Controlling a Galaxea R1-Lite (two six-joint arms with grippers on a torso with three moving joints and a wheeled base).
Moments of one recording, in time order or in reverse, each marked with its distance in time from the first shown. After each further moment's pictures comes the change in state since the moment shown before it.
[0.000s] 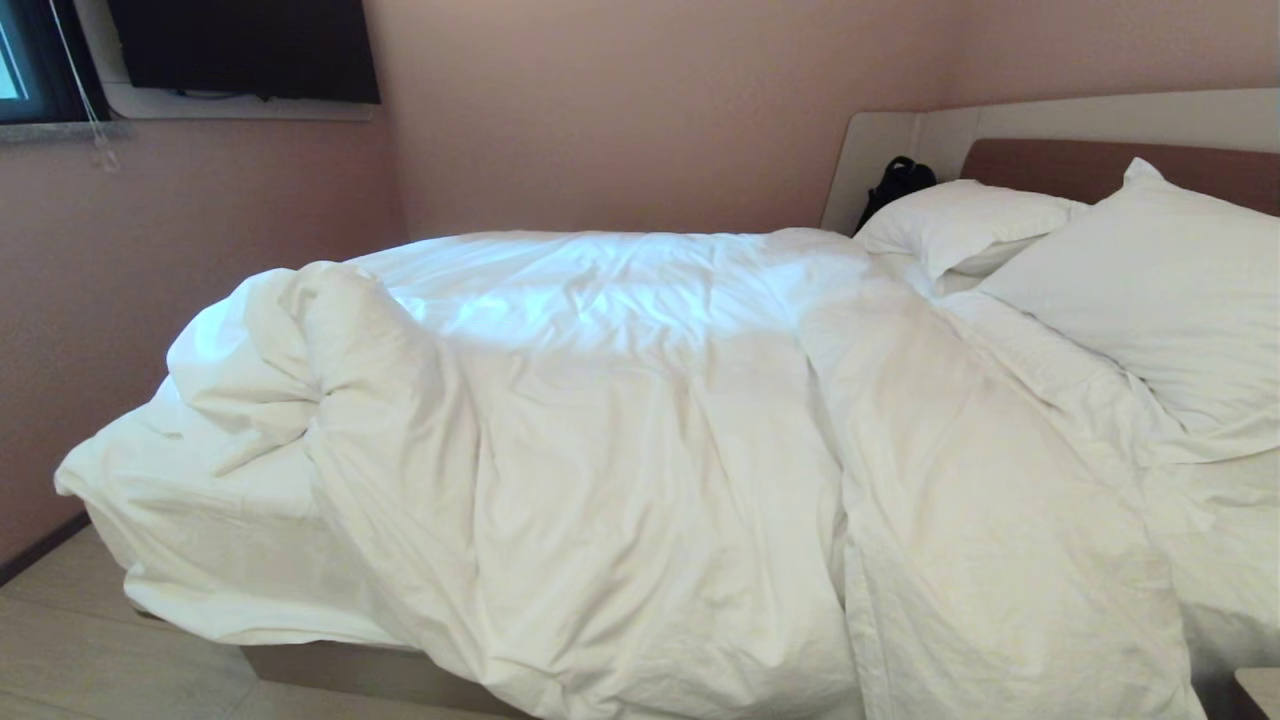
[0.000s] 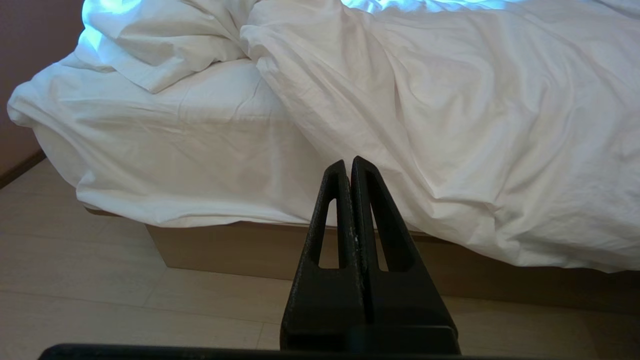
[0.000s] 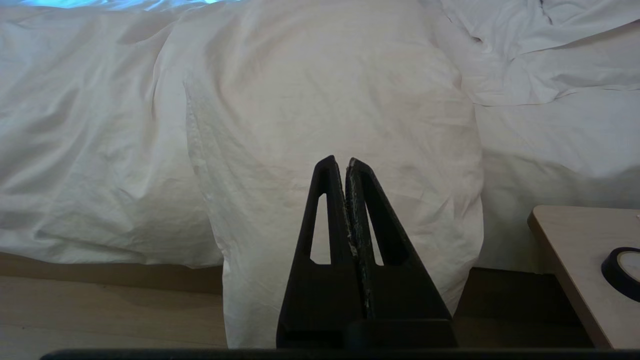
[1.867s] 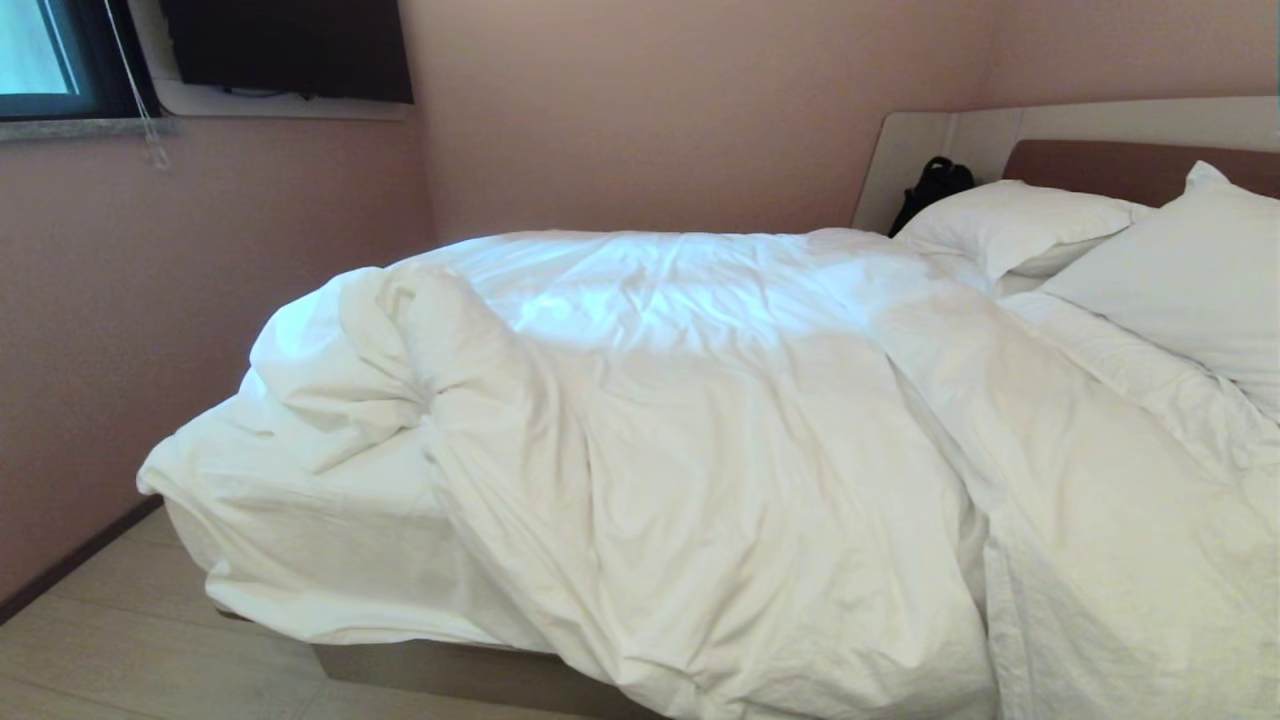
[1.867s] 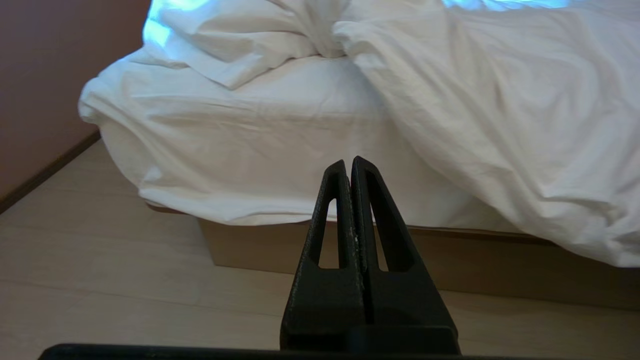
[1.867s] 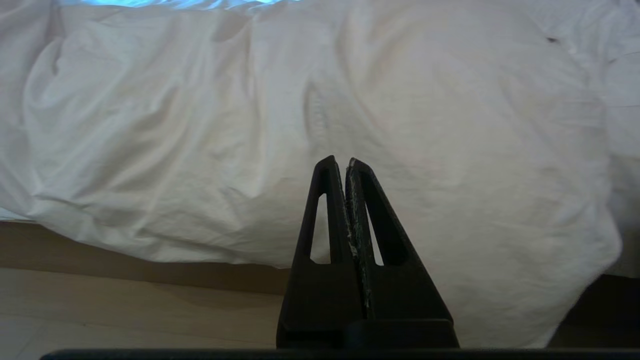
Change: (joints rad) left arm 0.000 0.000 0.000 0.000 0.000 -0.001; right arm 0.000 0.000 0.000 0.000 0.000 0.000
